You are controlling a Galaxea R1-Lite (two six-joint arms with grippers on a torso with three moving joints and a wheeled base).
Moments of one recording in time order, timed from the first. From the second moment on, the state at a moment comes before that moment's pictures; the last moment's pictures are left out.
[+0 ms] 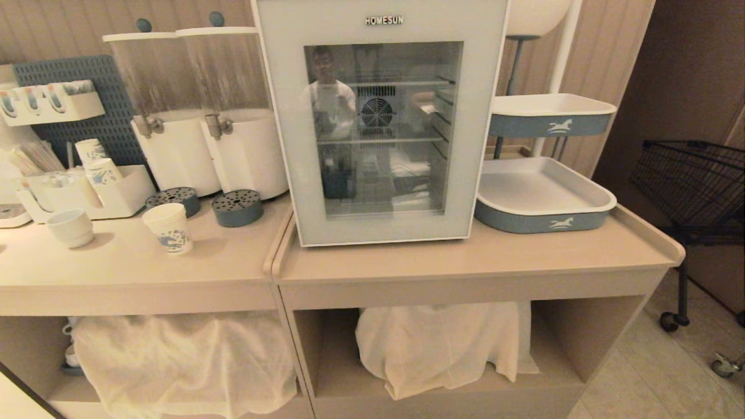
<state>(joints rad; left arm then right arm) 0.00 0.00 0.00 -0.03 -0.02 -0.07 0.00 0.00 0.00 0.00 0.01 -0.01</state>
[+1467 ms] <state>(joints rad) 0.00 0.00 0.00 -0.03 -0.02 -0.09 0.00 0.00 0.00 0.00 0.01 -0.01</state>
